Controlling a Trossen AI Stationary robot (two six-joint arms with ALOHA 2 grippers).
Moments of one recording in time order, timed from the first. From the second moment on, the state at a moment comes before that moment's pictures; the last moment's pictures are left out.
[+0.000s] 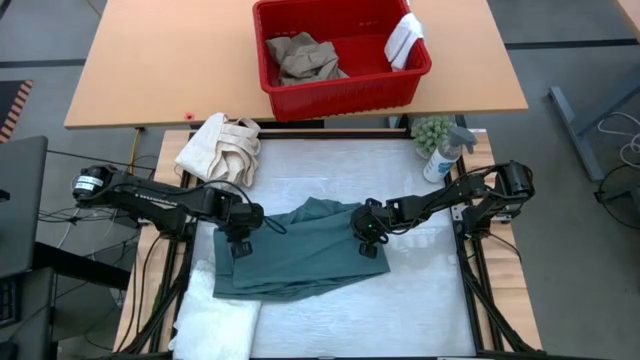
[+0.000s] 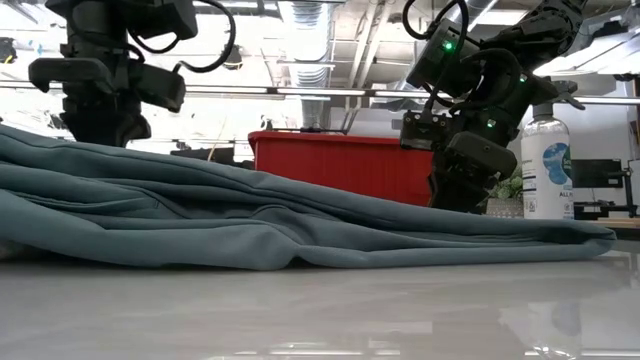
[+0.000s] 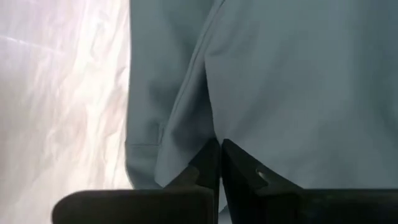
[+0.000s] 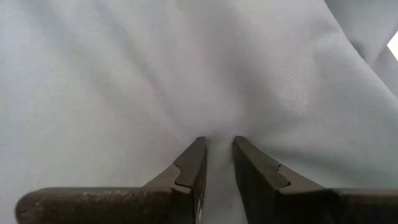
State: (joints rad) left arm -0.07 1.22 0.75 -0.84 -0.01 -0.40; right arm 0.06 1.64 0.73 -0.13 0.05 0.24
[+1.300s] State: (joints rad) left arm -0.11 1.23 1.00 -0.48 -0.16 -0.56; right arm 0.06 1.64 0.73 -0.12 0.05 0.24
